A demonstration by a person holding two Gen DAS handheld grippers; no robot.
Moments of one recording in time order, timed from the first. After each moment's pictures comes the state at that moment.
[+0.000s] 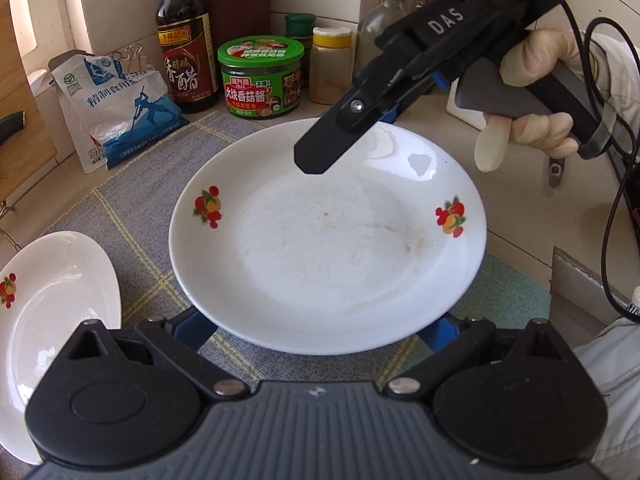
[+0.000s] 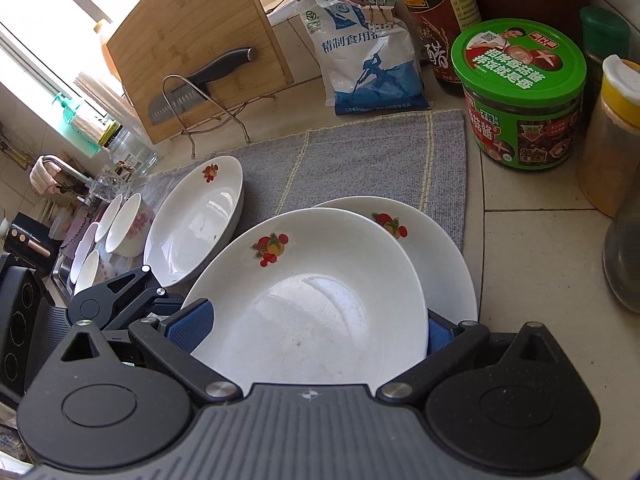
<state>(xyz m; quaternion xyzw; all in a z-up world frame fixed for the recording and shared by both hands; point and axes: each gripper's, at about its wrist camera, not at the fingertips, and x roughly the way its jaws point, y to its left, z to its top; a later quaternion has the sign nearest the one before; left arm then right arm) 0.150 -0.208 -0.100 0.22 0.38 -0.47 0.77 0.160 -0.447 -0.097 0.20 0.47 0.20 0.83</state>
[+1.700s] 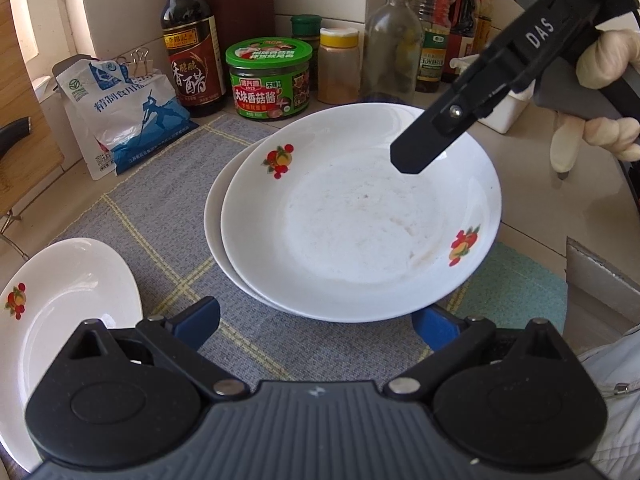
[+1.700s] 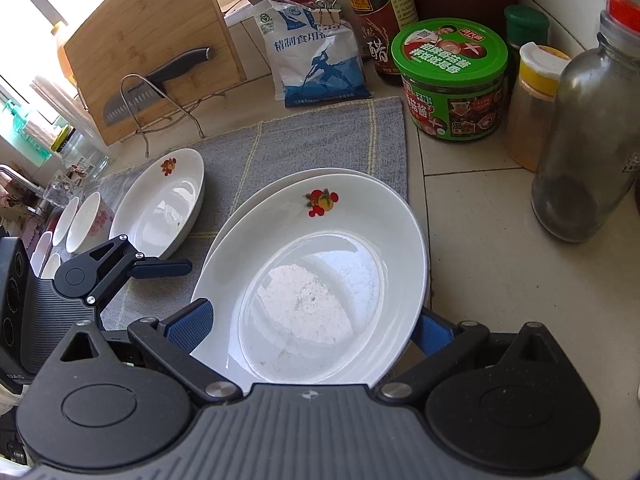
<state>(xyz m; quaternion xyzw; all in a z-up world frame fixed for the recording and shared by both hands) 0.156 -0.207 -0.100 0.23 0.37 -0.46 0.77 0.122 -0.438 -0.082 0.17 0.49 0.10 0.85</state>
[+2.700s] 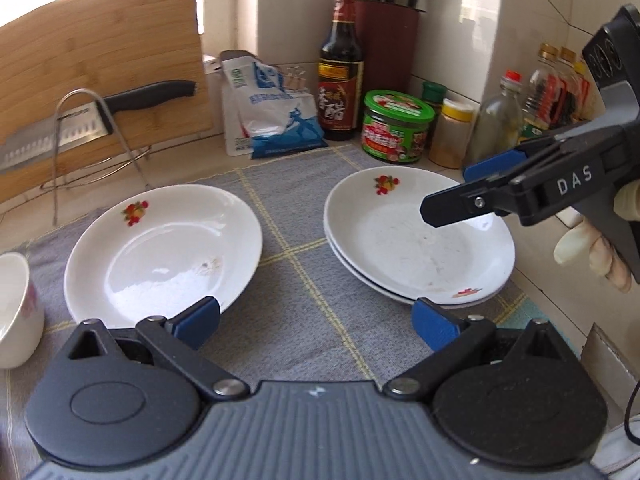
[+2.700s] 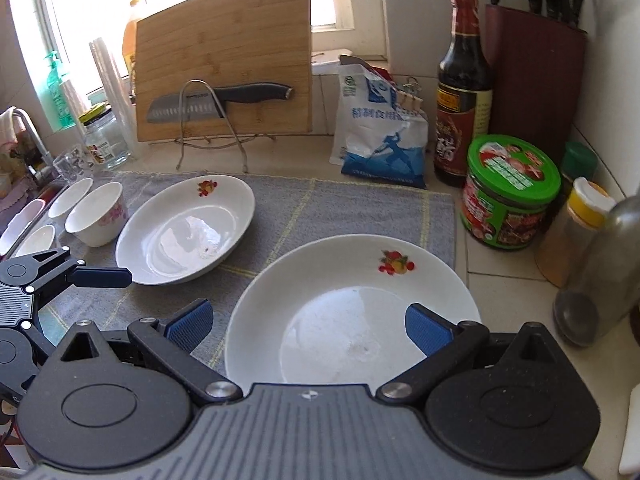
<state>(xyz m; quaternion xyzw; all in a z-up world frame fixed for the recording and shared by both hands) 0.129 -0.140 -0.070 0.10 0.36 -0.30 0.88 0.114 -0.371 -0.065 0.04 0.38 0.13 0.92</state>
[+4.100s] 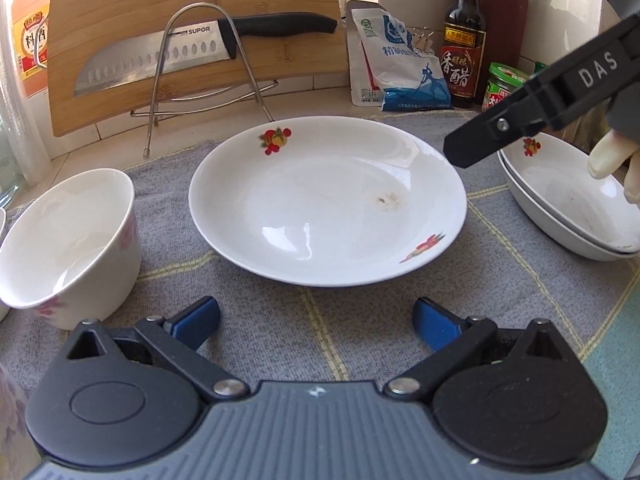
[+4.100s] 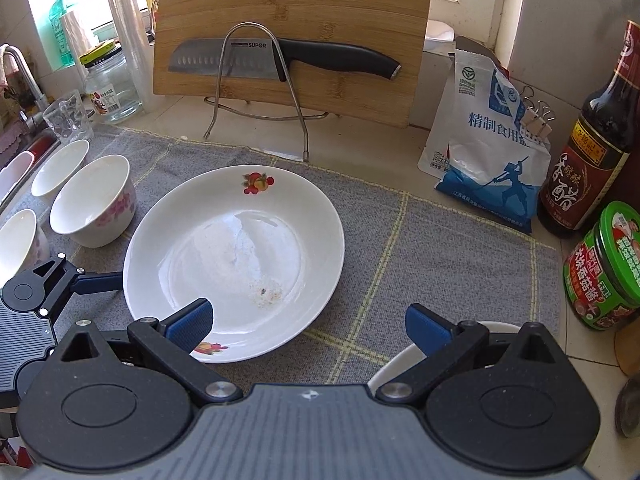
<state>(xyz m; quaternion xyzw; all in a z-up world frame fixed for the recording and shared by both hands) 0.191 -0.054 -0.116 0.11 0.37 -0.24 0.89 0.213 -0.259 -0.074 -0.03 0.45 0.14 0.88</state>
